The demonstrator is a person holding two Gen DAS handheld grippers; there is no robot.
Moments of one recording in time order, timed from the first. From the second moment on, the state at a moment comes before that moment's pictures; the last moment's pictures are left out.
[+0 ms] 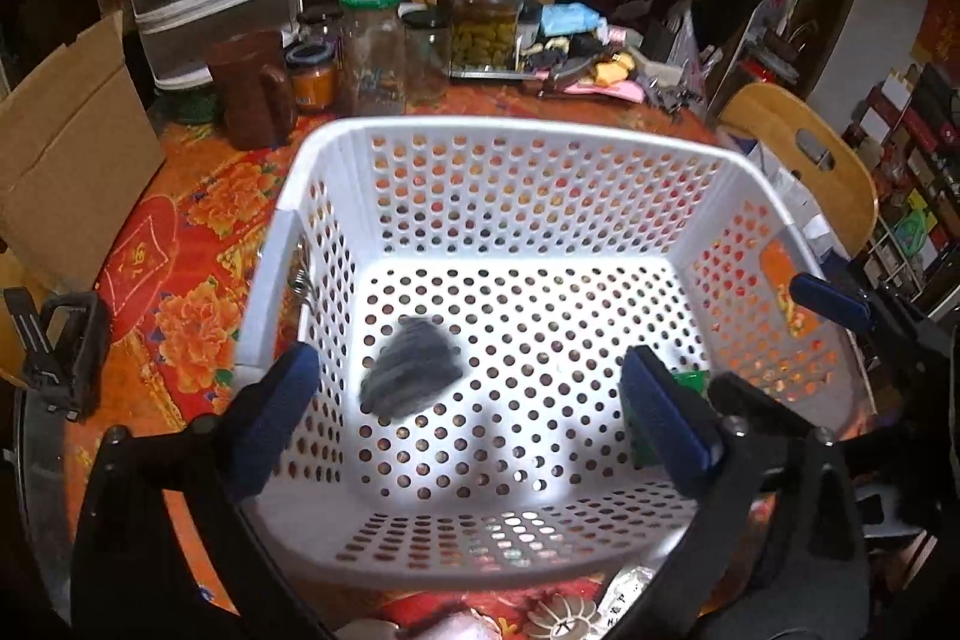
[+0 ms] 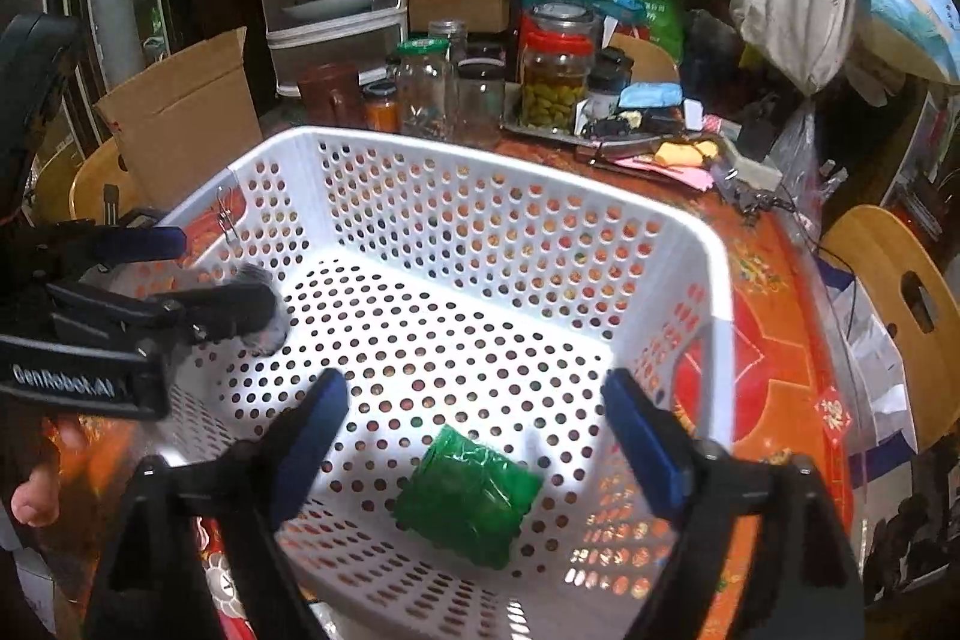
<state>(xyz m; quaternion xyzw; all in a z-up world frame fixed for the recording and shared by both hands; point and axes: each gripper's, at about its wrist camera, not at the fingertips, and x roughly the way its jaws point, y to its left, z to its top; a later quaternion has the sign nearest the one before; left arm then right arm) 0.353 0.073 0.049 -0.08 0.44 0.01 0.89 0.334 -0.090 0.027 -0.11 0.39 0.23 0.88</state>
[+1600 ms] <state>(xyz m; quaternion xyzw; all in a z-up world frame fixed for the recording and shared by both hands) 0.091 0.084 -0.025 -0.08 0.38 0.04 0.92 0.139 -0.174 -0.051 -0.03 0.37 0.23 0.90</state>
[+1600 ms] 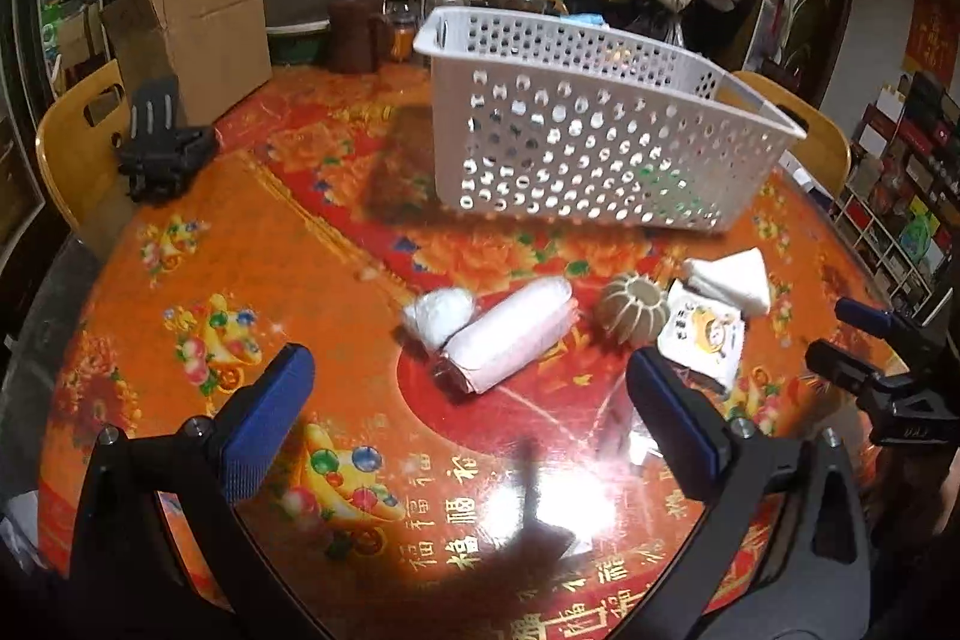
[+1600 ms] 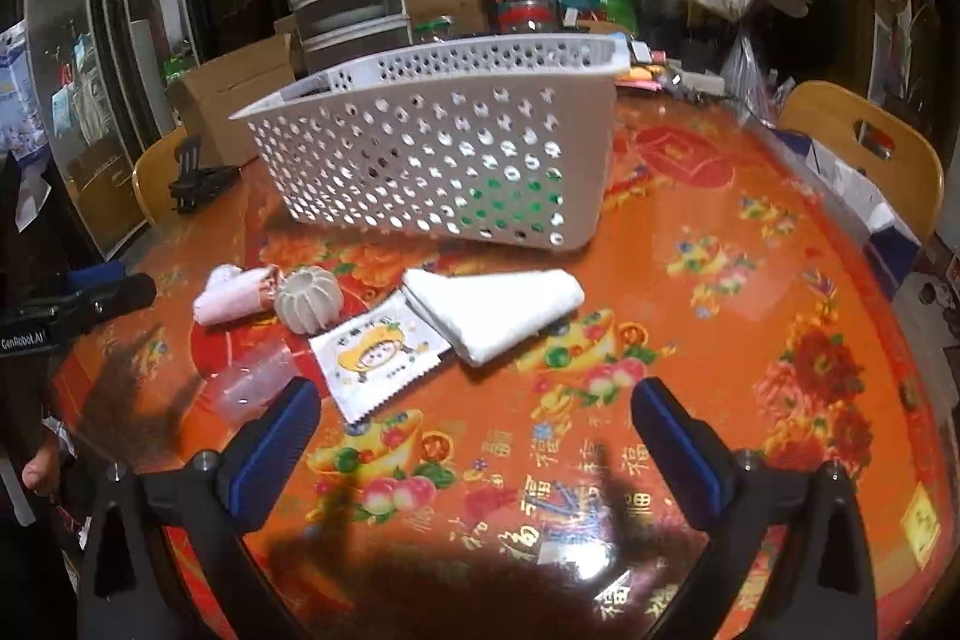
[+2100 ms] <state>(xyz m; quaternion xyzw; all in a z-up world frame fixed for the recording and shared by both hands) 0.144 0.107 -0.038 -0.10 0.40 0.05 0.91 0.187 -0.163 -0.055 -0.04 0.39 0.21 0.89</state>
